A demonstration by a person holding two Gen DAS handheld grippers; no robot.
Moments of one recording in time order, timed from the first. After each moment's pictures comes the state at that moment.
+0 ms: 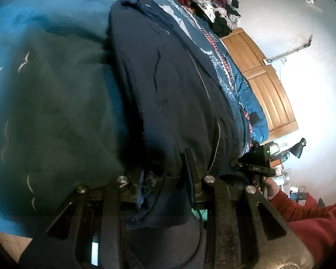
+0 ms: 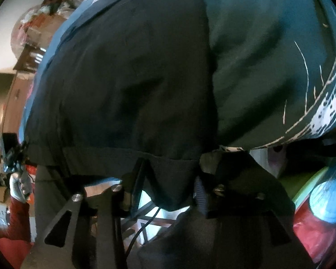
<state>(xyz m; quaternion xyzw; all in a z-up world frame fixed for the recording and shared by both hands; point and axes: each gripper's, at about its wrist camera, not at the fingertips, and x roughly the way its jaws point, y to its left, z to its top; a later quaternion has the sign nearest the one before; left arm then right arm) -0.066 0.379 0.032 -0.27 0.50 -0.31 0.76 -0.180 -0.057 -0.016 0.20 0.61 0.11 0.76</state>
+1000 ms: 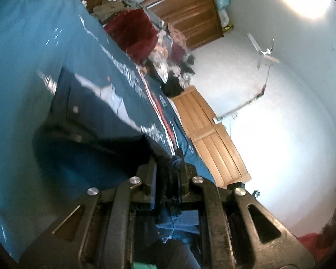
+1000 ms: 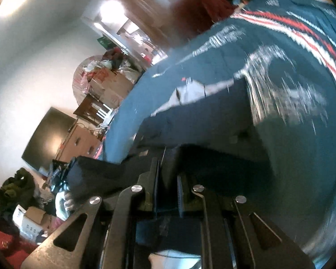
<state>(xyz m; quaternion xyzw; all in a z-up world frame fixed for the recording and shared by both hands) 0.052 0.400 0.173 -0.39 0.30 -0.37 0.79 -0.040 -0.089 0.198 0.28 0.38 0.23 0.85</state>
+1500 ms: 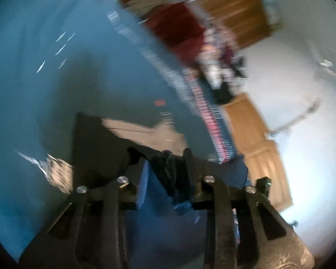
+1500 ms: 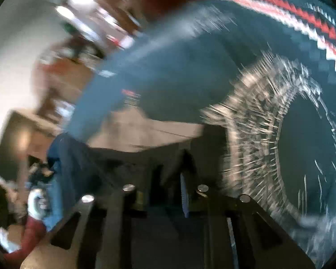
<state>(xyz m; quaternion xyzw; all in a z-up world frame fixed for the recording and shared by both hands) 0.280 0.394 0.077 -0.35 0.43 -0.23 0.80 0.282 -0.130 0.082 0.23 0.49 0.15 0.83</state>
